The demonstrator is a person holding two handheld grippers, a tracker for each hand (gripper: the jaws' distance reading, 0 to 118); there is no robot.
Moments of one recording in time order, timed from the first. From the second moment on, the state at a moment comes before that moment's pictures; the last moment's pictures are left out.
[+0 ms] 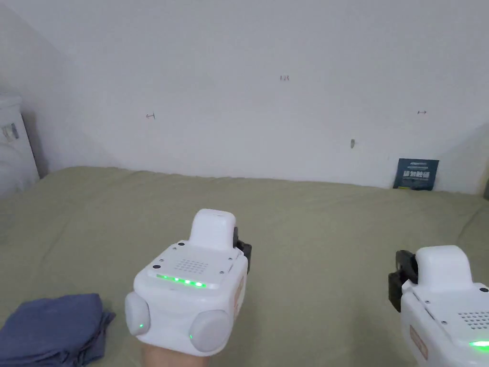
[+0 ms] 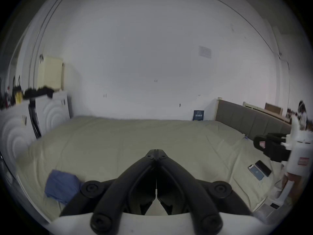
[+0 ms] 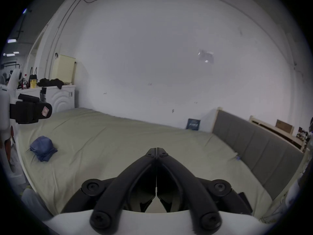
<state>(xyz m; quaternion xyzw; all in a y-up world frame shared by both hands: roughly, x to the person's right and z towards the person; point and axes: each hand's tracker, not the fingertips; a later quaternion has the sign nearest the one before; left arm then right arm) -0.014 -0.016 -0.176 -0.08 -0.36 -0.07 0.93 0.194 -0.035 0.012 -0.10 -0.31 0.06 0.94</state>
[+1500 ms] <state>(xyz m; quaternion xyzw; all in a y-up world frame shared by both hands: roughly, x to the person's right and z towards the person) -0.046 0.031 -0.169 -0.06 -0.37 0.00 0.93 0.194 0.006 0.028 -0.07 -0.35 0.03 0.93</state>
